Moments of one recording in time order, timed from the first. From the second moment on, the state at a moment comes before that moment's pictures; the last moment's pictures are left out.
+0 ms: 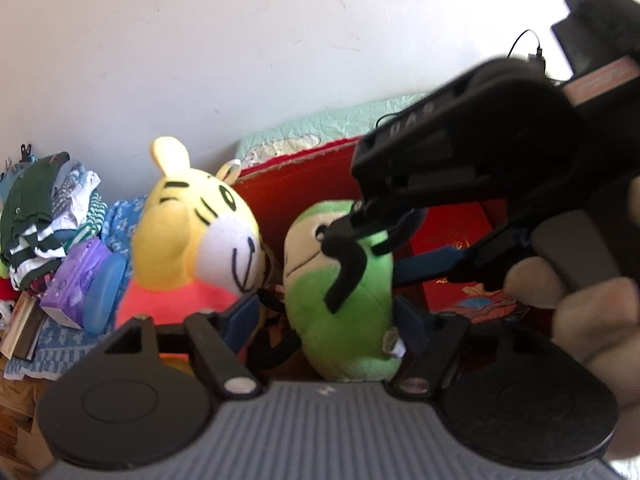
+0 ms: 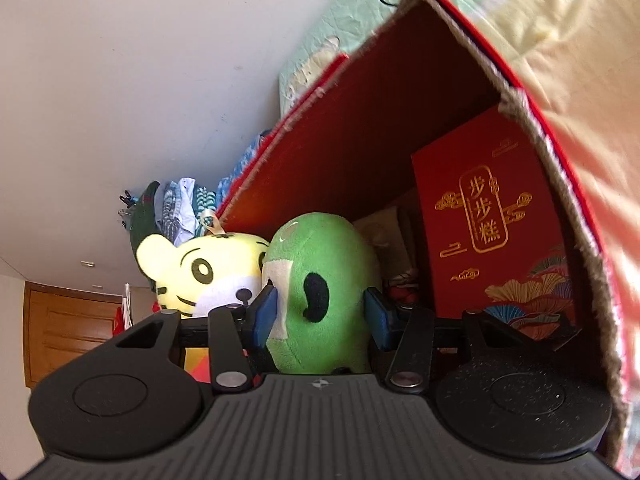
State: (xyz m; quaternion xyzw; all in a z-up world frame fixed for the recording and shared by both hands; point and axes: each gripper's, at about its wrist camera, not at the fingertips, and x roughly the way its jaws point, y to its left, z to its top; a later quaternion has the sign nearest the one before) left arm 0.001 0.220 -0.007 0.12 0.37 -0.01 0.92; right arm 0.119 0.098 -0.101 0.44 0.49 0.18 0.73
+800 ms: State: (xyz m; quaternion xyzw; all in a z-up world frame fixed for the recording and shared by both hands) left arm 0.003 0.234 0.002 0.07 0.38 -0.09 0.92; right arm 0.130 0.094 -0.082 0.37 0.48 0.20 0.77
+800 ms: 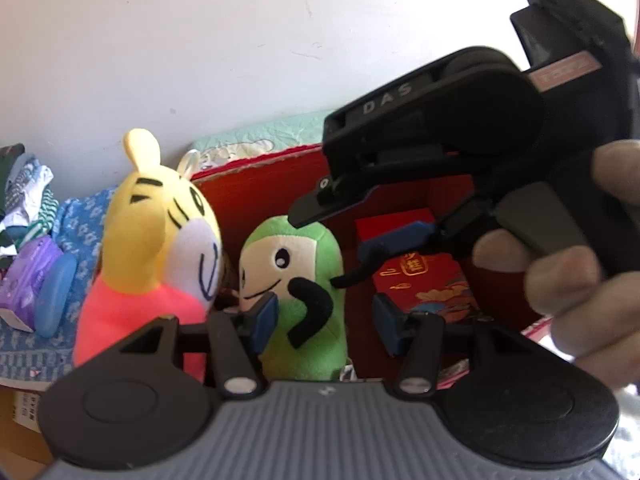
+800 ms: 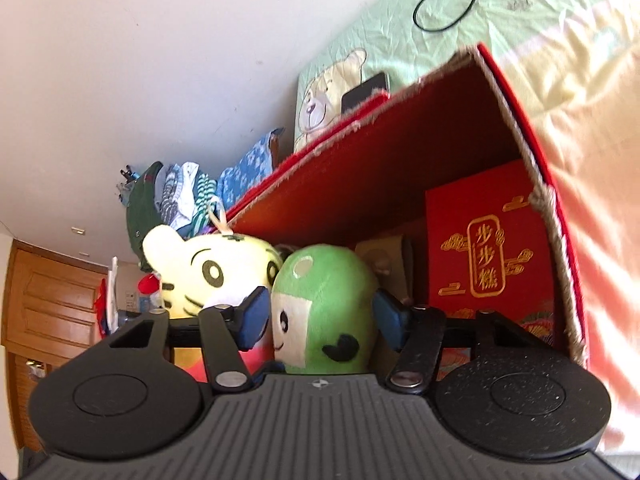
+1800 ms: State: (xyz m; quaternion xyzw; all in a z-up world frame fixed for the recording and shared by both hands) left arm 0.002 0.247 -0.006 0.05 0.38 -0.11 0.92; right arm 0.136 0.098 -0.081 0.33 0.48 0.22 0.78
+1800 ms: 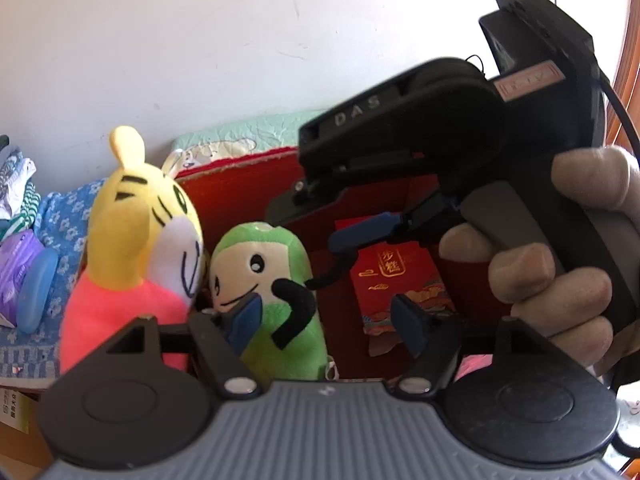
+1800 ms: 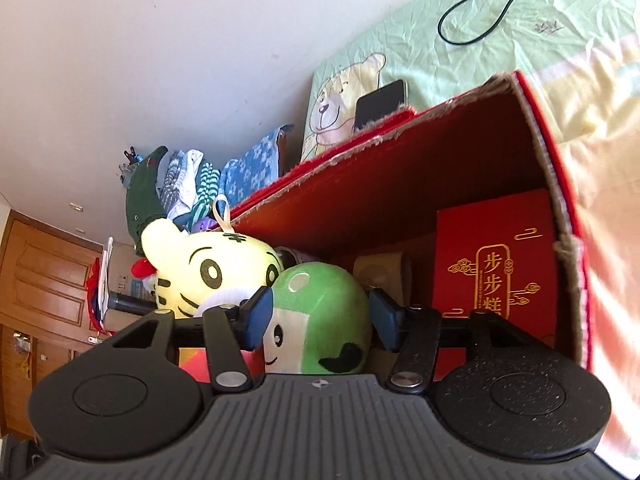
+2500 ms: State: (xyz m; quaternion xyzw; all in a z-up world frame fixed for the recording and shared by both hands) left arm 0.008 0.246 -0.005 0.05 0.37 -0.10 0.92; right arm 0.115 0.088 -0.065 0.31 0.44 0.20 0.82
